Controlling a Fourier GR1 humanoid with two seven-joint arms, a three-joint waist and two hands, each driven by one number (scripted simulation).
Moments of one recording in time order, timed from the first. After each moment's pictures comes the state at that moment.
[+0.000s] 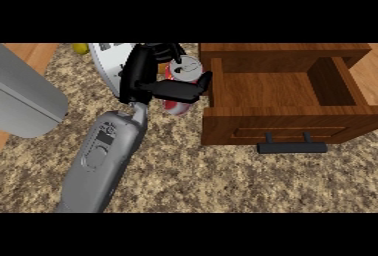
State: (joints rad) left arm -0.73 0.00 -0.13 -1.33 -0.01 0.31 0.21; right arm 0.28 -0.02 -0.29 -2.20 -0.12 0.21 0.11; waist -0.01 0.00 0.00
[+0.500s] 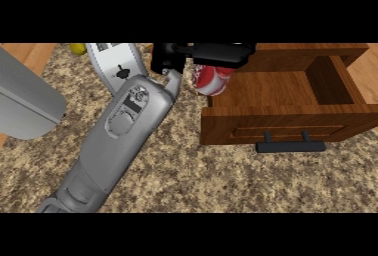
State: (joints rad) left arm -1.04 0.00 -0.19 -1.14 0.04 0.45 0.28; right arm 0.30 -0.02 -0.28 -2.21 -0.12 0.22 0.10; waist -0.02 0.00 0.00
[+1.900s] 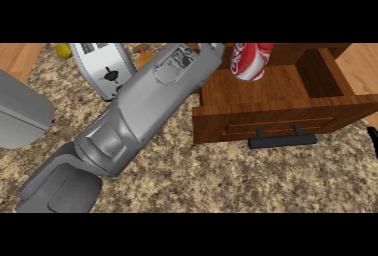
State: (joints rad) left arm -1.48 0.00 -0.38 -0.50 0.37 0.58 0.11; right arm 0.19 -0.03 -0.26 -2.16 -0.09 0.21 0.14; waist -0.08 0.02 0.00
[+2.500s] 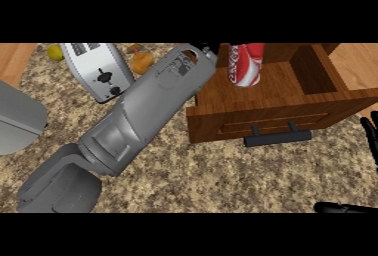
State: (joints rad) left arm -1.46 0.00 -0.50 -0.40 0.45 0.63 0.02; right arm 0.13 -0.04 -0.25 -2.11 -0.08 0.19 0.13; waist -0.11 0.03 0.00
